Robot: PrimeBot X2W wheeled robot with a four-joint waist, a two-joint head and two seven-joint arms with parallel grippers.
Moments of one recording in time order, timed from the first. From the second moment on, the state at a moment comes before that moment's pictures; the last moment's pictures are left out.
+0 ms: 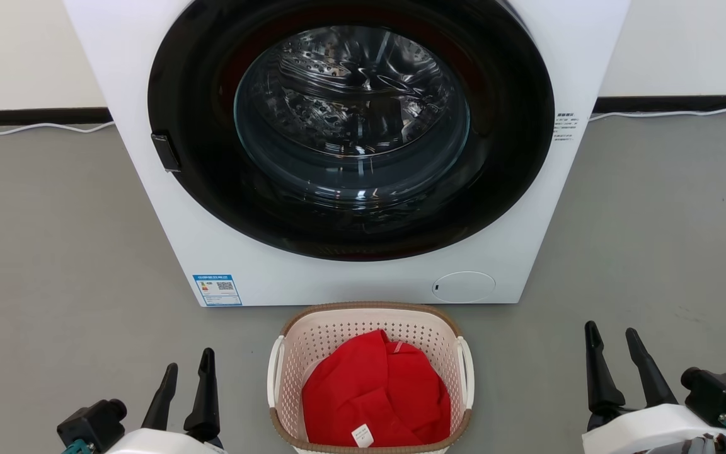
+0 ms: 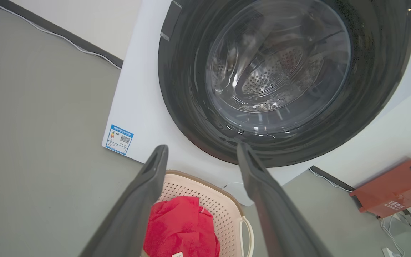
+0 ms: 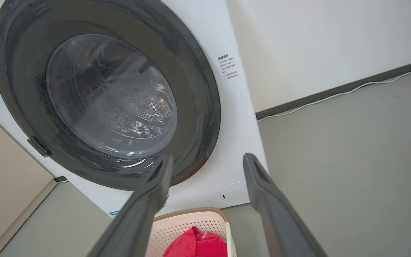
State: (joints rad) left arm 0.03 0.03 0.00 0.26 -0.60 -0.08 -0.16; right arm 0.00 -0.03 -0.10 0.26 0.36 0.12 -0.15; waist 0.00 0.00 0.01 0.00
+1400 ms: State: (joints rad) left arm 0.05 0.04 0.00 0.23 -0.24 -0.06 -0.25; right arm 0.00 -0.04 -0.11 0.26 -0.07 0.12 -0.25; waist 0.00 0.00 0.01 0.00
